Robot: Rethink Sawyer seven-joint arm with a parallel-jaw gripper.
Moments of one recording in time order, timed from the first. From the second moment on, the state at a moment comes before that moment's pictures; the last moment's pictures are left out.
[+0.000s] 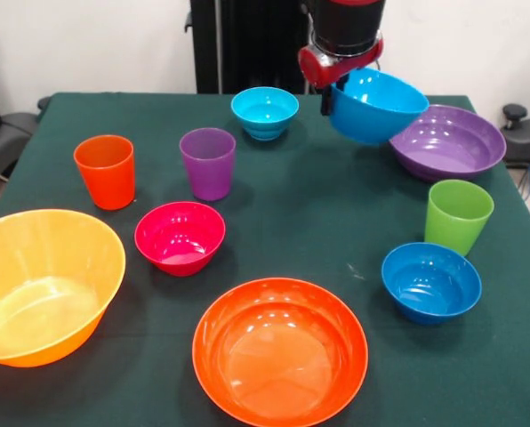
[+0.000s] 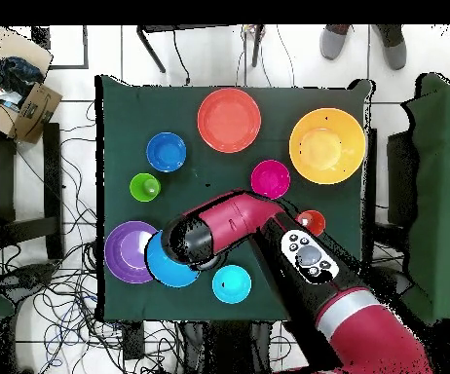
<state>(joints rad) -0.56 -0.67 0.63 1.91 -0.65 0.80 1.63</state>
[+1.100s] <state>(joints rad) -0.43 -0.70 0.42 1.91 -0.60 0.71 1.96</state>
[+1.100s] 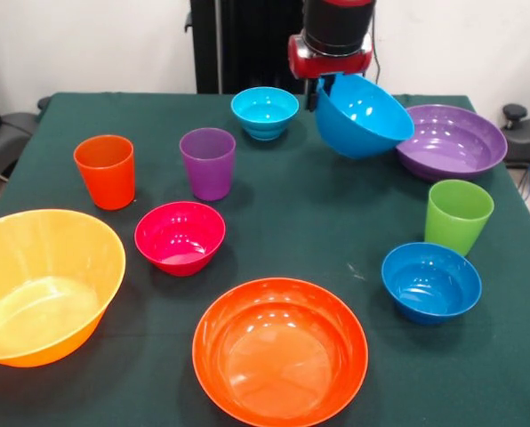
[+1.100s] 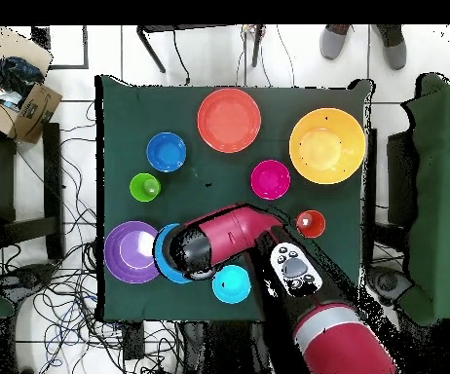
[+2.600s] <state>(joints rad) -0.56 -0.75 0.42 1.90 -0.45 0.71 1.96</state>
